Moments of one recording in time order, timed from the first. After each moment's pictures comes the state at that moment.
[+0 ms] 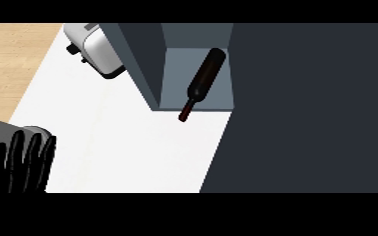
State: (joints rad) left arm 0.36 0.69 -0.47 -2.14 0.73 0.47 -0.64; right arm 0.12 -0.01 0.53 -2.43 -0.21 0.29 0.72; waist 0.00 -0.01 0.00
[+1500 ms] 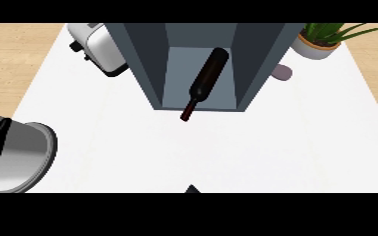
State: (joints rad) left arm 0.40 0.78 -0.14 -2.06 0.94 0.17 -0.53; right arm -0.36 -0.17 0.89 -2.36 0.09 -0.35 0.76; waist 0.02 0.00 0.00
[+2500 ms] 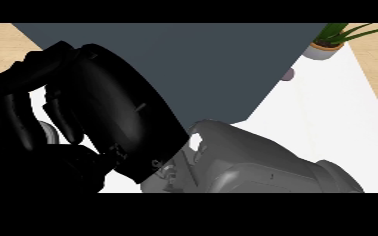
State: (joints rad) left arm 0.33 0.70 -0.15 -2.04 0.90 0.20 -0.46; right arm -1.12 0.00 0.58 -1.63 -0.19 -0.45 0.62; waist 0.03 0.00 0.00
